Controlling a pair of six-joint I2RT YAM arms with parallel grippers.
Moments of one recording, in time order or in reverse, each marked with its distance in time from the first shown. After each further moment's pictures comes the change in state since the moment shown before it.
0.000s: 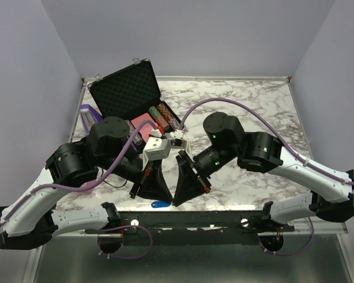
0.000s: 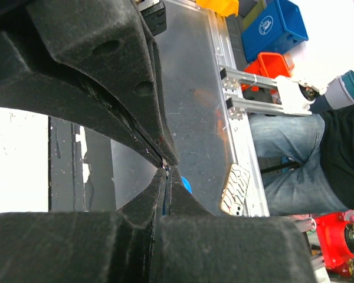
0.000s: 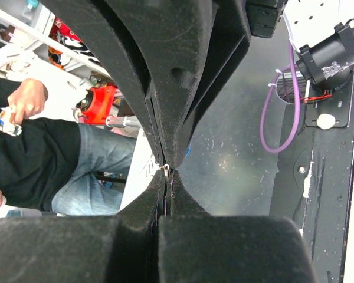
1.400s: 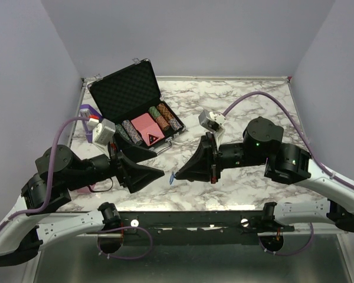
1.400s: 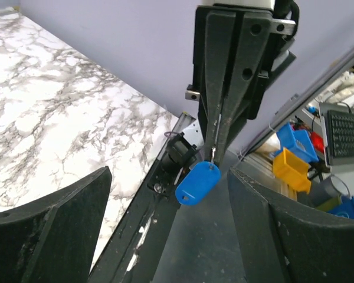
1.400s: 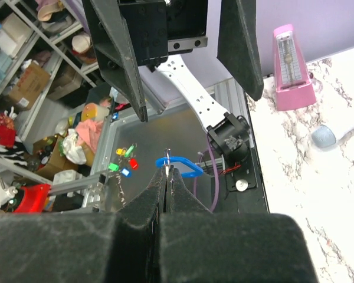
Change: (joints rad) left arm -0.023 -0.354 -0.270 0.417 -0.665 -0.309; right arm 0.008 -0.237 -0.198 0.298 0.386 0.043
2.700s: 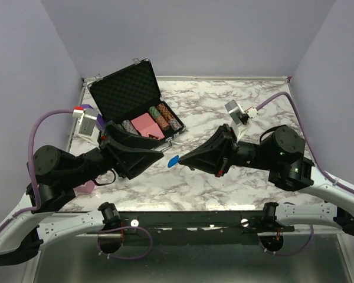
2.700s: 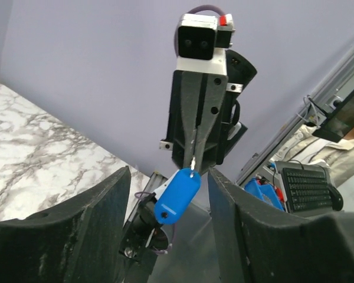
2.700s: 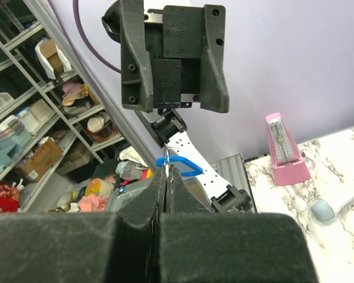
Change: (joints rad) left arm 0.000 0.007 -0.034 0.292 -0.072 -0.111; right arm 0.000 -0.119 -0.177 0.407 0.161 0.114
